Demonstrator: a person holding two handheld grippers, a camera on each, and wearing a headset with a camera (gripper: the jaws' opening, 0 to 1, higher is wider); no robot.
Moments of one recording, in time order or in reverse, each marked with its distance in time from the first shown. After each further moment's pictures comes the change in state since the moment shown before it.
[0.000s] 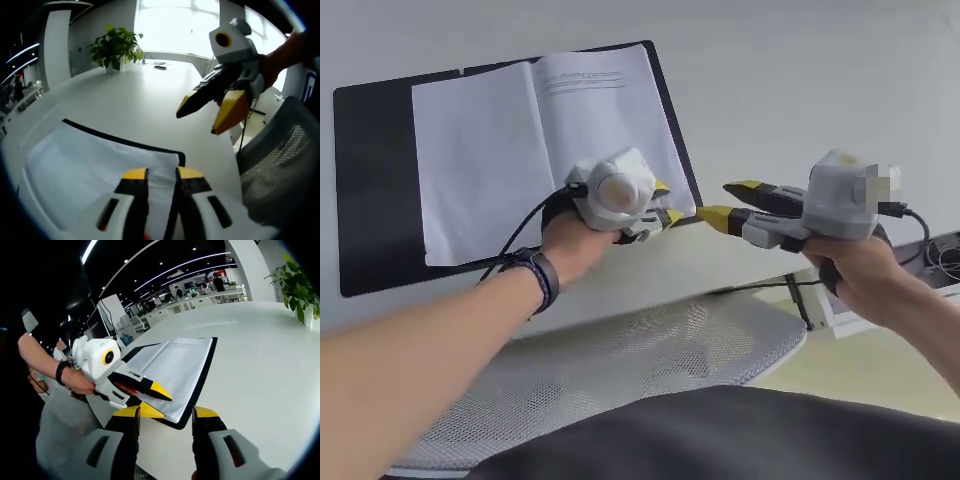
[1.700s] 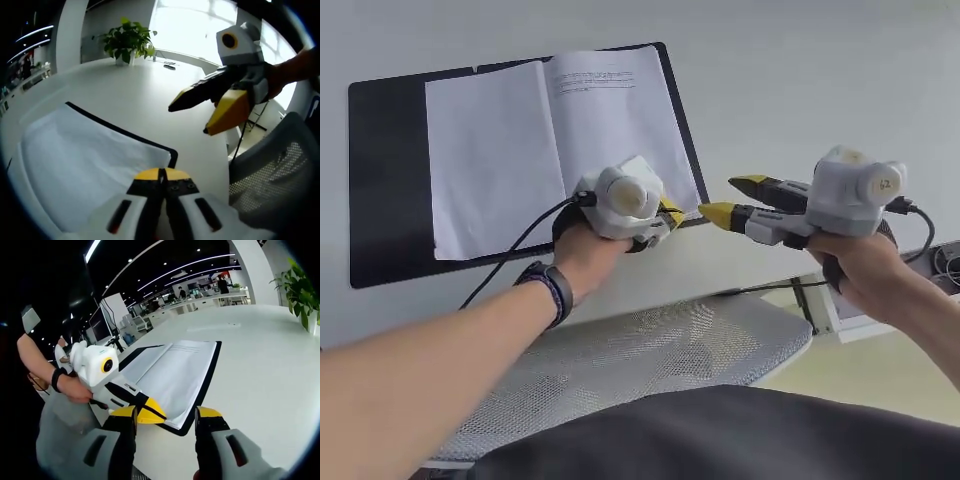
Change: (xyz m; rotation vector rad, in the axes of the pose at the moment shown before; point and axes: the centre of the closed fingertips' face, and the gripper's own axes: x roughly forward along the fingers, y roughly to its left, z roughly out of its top) left arm 0.000 -0.012 -0.005 -0.156 0.006 0.030; right arm 0.007 0.005 0.010 -0.032 -0.001 0.018
